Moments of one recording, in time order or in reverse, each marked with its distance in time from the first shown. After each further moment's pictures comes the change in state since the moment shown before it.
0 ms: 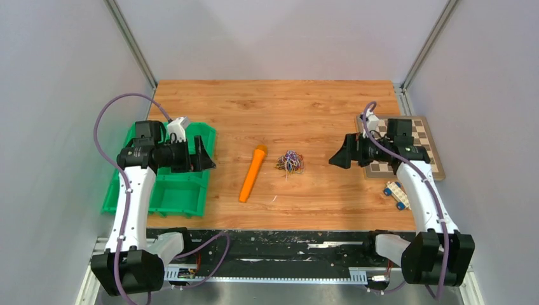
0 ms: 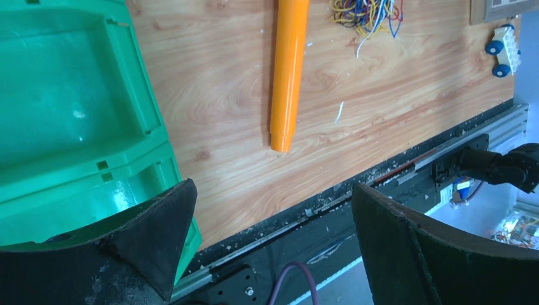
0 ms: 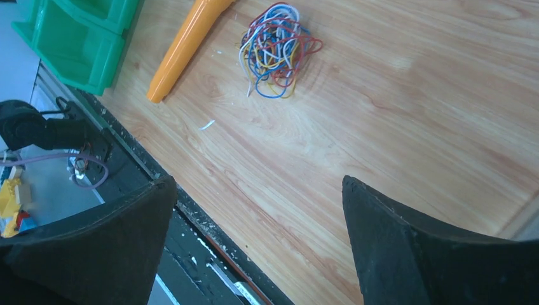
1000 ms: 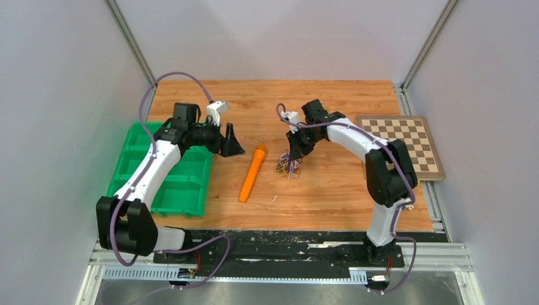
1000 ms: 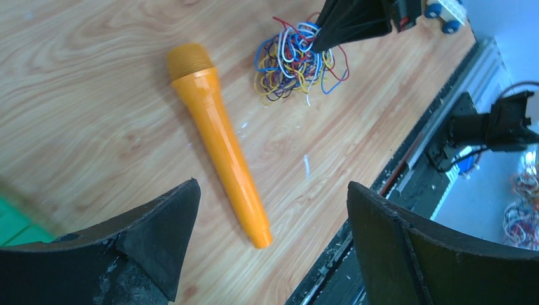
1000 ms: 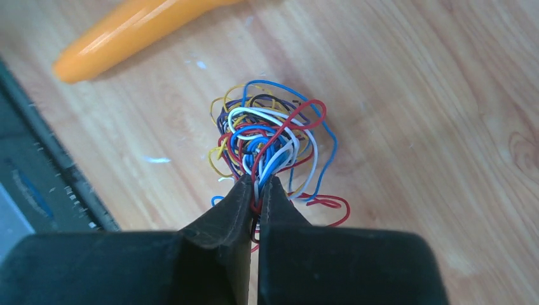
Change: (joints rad) left arm -0.255 0.279 0.043 0.431 0.137 0.019; right arm 0.528 0.785 0.462 0.060 0.292 -0.161
